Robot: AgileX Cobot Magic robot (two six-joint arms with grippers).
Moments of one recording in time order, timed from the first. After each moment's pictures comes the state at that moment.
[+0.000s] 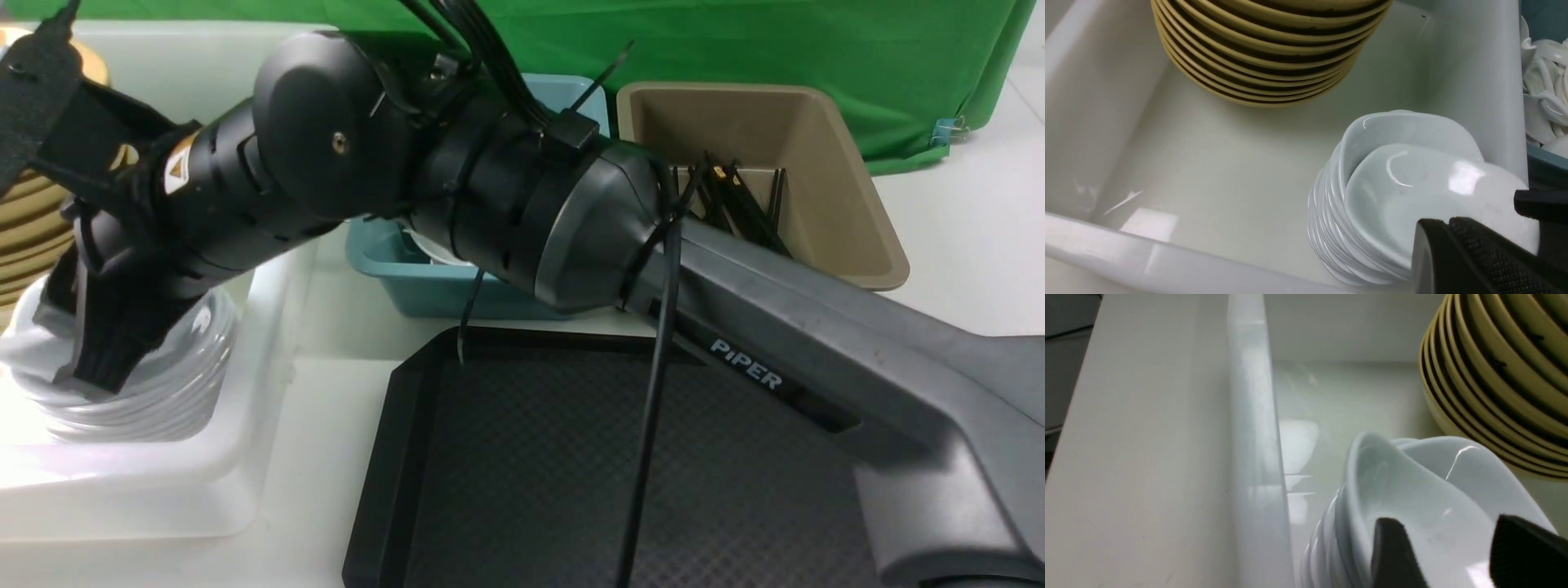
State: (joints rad) right arm 1.03 2.23 -2.29 0.43 0.76 -0.65; left arm 0.36 0.81 -1.05 -0.16 1.00 0.00
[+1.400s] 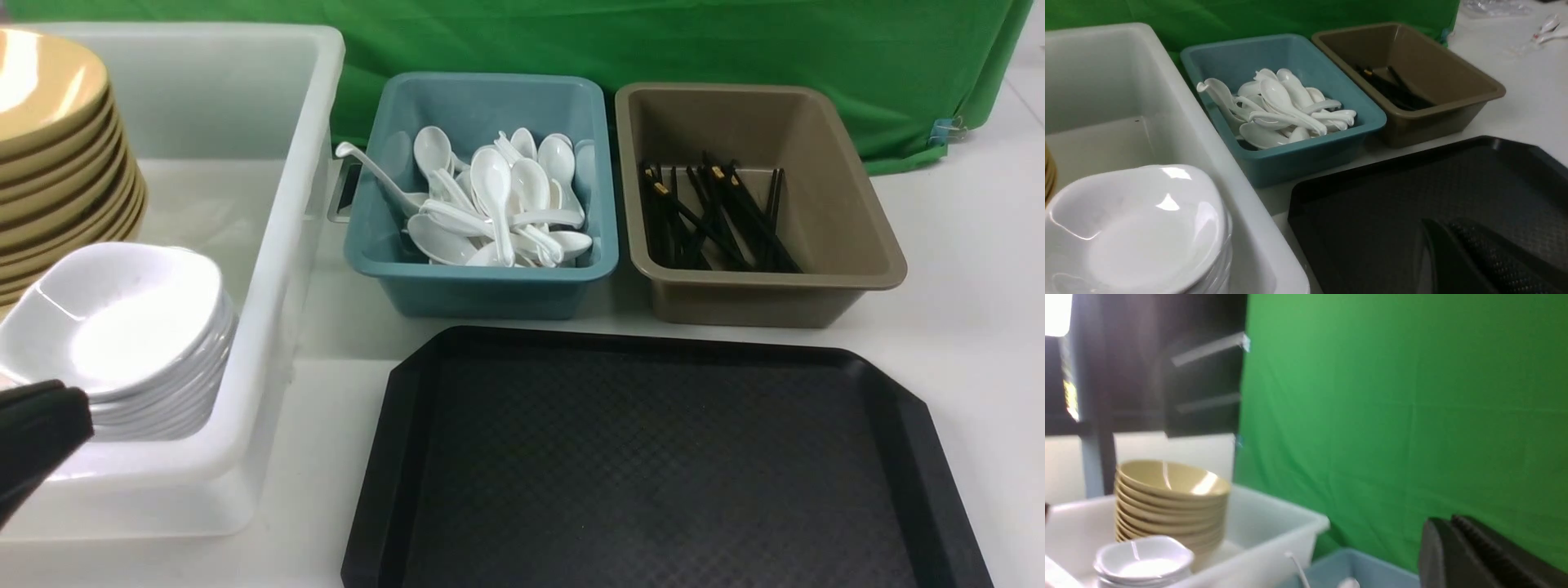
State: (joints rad) right arm 0.69 0.27 -0.40 -0.22 -0.15 0.20; left arm -0.28 0.32 -0.59 -0.29 0.59 0.22
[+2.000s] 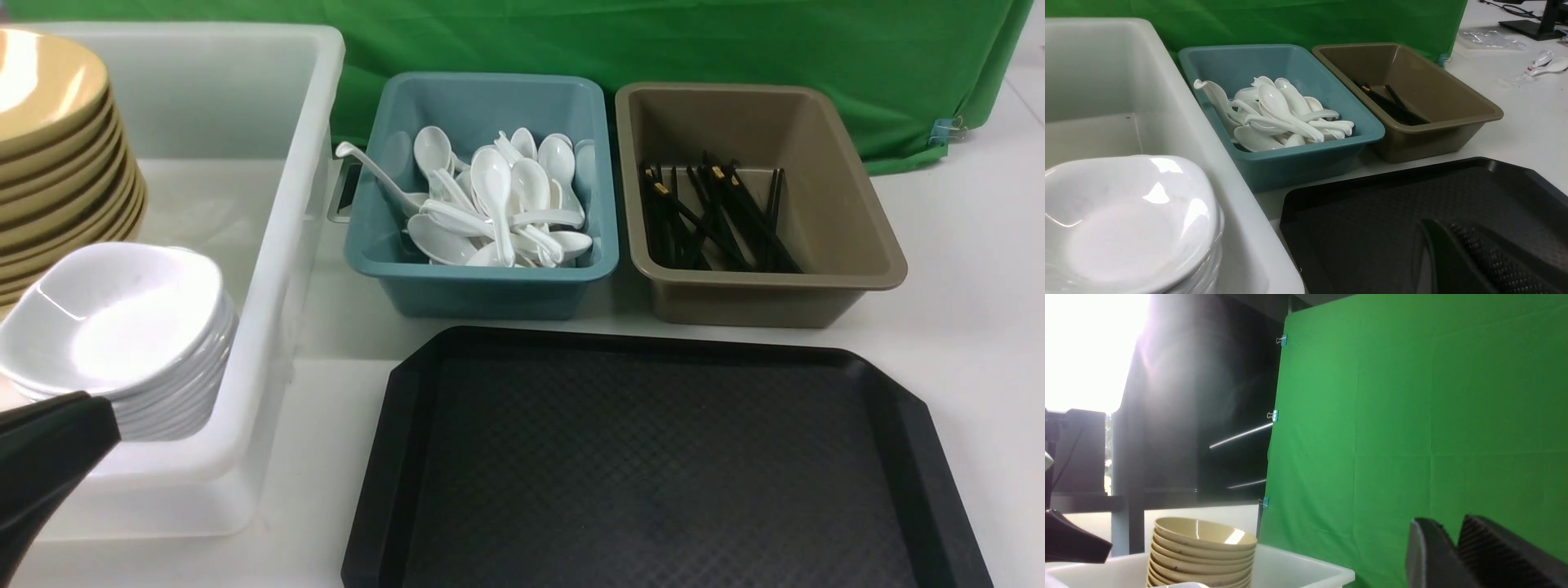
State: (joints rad) right arm 0.69 0.07 -0.23 -0.22 -0.27 0.24; left arm -0.28 0.31 -0.51 -0.34 0.50 0.22
